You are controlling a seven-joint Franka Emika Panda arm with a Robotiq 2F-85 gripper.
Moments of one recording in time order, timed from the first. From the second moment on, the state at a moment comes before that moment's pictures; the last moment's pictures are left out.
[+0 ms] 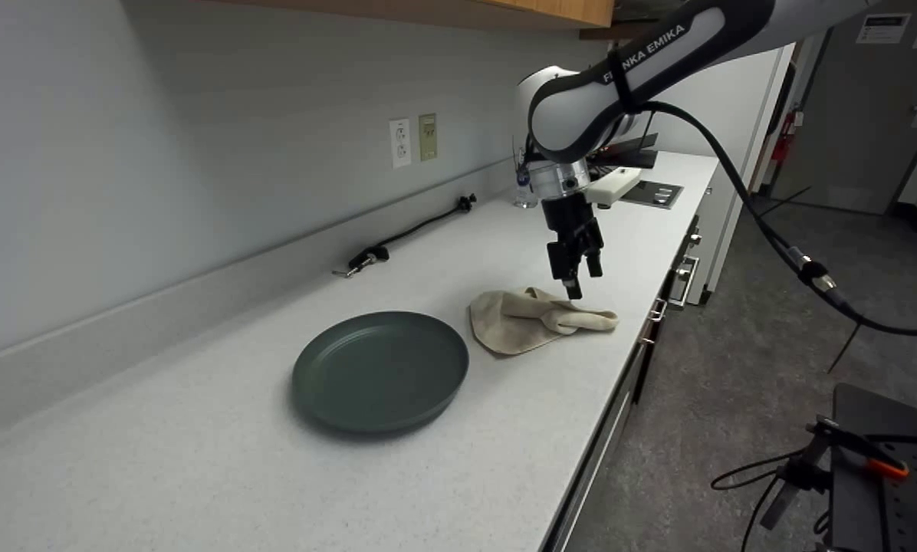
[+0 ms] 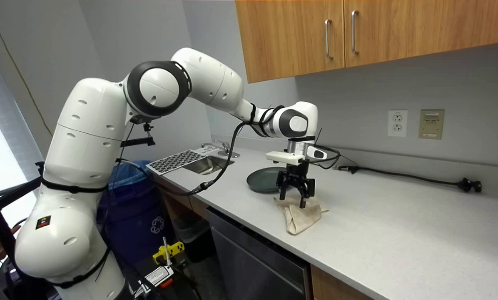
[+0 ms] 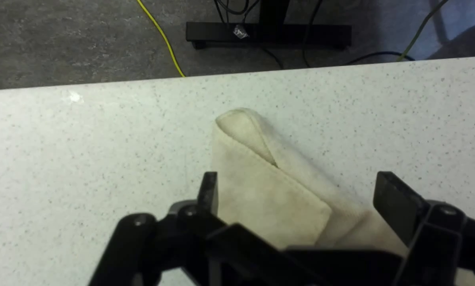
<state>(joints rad) -0.03 0.57 -0.05 -1.62 -0.06 1.81 -0.09</state>
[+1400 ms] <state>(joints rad) -0.04 0.68 -0.04 -1.51 -0.06 1.81 -0.09</state>
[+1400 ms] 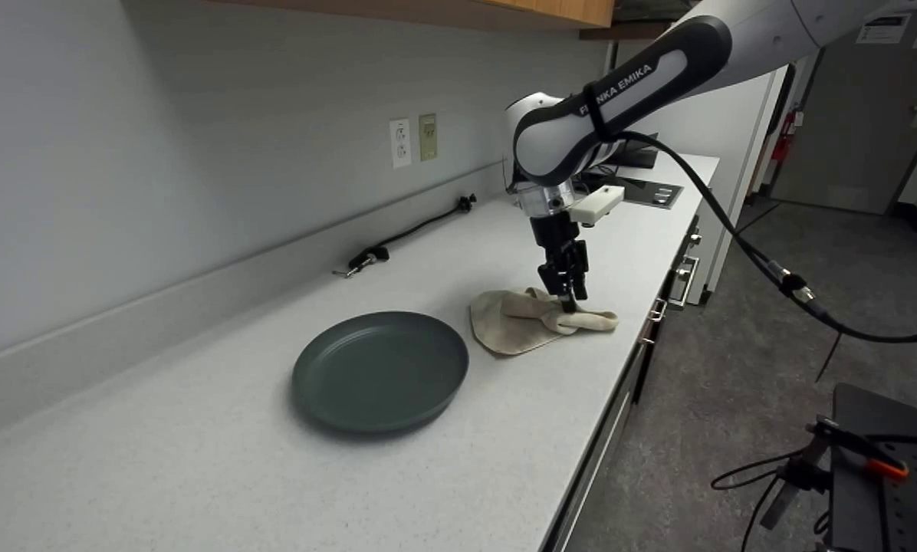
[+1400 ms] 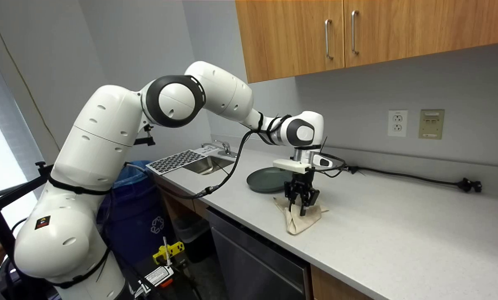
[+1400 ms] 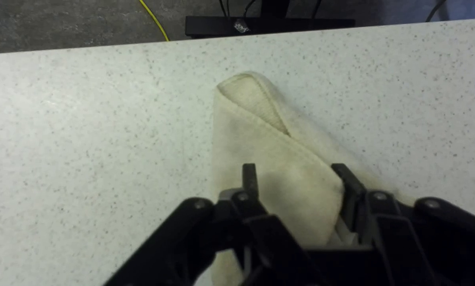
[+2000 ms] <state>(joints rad) -0.04 0.69 -0.06 -1.50 -0.06 1.81 -0.09</state>
